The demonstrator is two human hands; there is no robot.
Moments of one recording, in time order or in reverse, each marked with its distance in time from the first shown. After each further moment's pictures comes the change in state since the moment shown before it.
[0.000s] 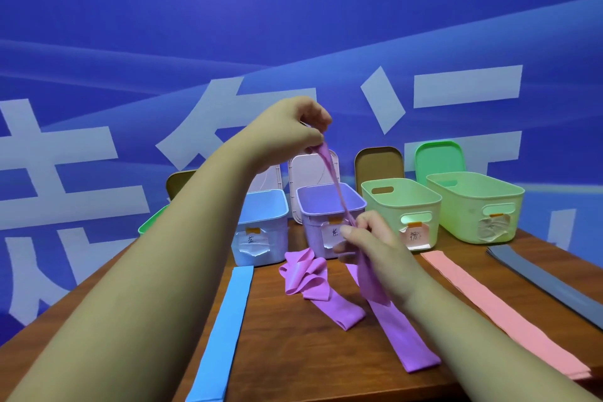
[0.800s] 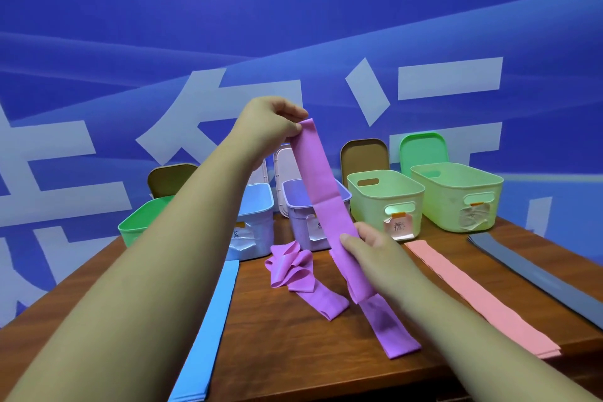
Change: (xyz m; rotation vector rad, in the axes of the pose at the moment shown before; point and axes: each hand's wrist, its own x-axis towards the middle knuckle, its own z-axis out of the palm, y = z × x) left_hand 0.023 -0.031 0.021 -0.210 0.201 -0.082; right_hand -0.012 0.013 -0.023 -0.483 0.106 0.122
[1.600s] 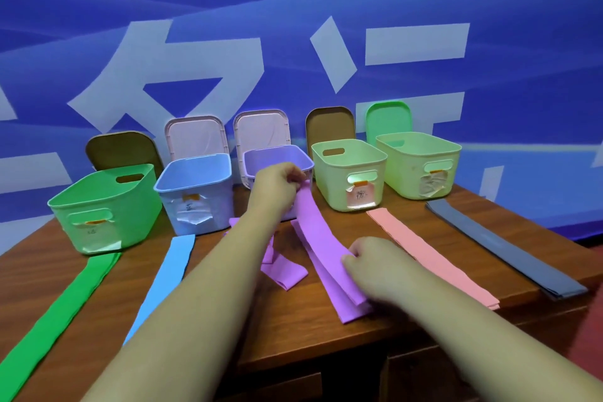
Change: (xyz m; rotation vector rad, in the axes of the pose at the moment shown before) left_hand -0.033 -0.169 0.147 0.344 -0.008 0.015; right_hand -0.033 0.026 -0.045 -0.747 -0.138 0.328
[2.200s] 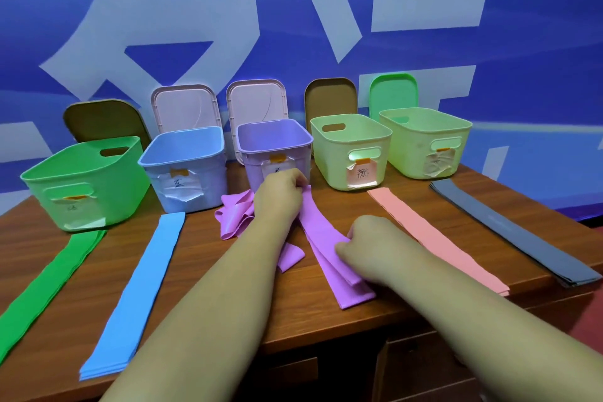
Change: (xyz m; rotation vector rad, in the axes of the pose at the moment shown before) left_hand -0.032 -0.024 0.047 0.226 -0.060 -0.097; right_hand 0.014 -0.010 0.003 -0.105 -0.026 0.049
